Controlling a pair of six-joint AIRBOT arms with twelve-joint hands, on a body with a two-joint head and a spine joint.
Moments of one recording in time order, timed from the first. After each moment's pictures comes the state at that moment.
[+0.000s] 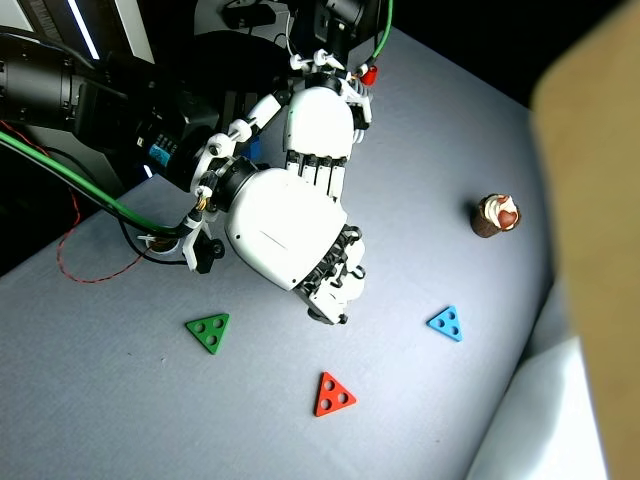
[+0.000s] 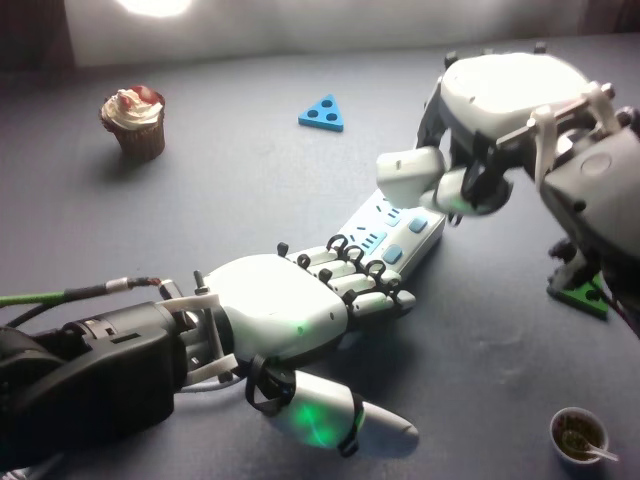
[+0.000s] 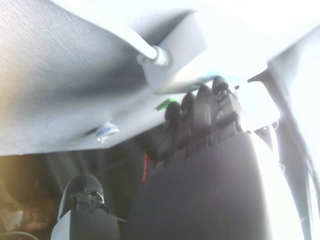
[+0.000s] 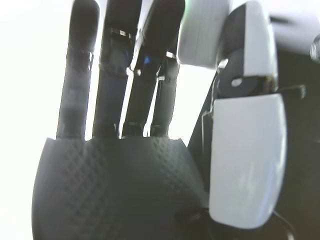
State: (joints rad) left arm 0.79 -1.14 0.93 -0.42 -0.32 1.38; right arm -0.18 -1.26 0.97 1.21 0.95 -1.98
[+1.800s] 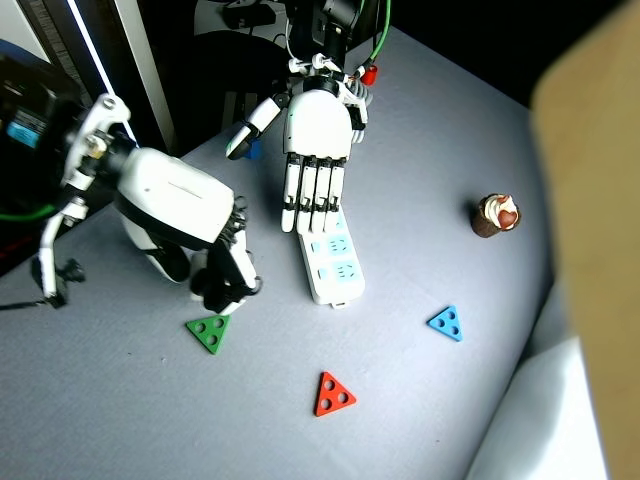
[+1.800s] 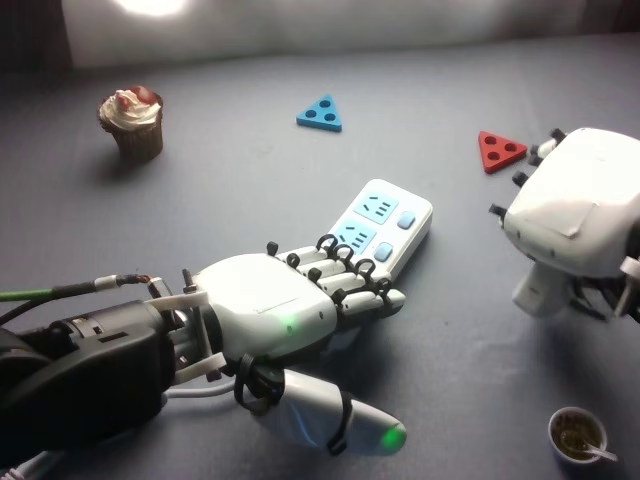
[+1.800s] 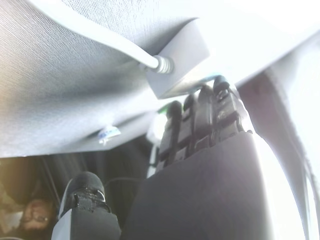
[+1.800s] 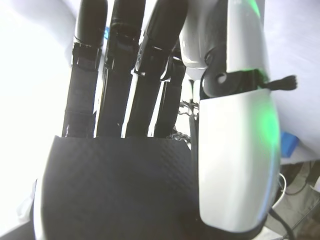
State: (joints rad) left arm 0.78 -1.12 0.92 -0.41 -0.32 1.38; right arm -0.33 -0.98 0.79 1.05 0.56 -2.57
